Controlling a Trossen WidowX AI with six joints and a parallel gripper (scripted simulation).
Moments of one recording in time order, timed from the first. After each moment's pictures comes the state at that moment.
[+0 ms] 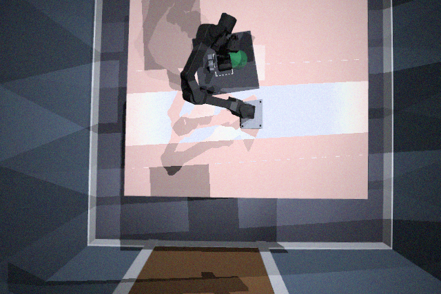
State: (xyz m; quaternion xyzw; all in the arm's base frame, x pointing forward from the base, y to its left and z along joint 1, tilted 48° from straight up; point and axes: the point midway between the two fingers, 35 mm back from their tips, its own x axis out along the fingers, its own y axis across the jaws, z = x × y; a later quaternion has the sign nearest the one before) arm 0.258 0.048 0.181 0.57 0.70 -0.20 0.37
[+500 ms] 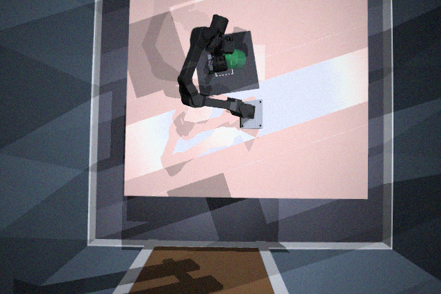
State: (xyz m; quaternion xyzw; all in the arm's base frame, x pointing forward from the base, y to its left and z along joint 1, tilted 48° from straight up) arm 0.252 0.066 0.191 0.57 0.70 -0.21 0.37
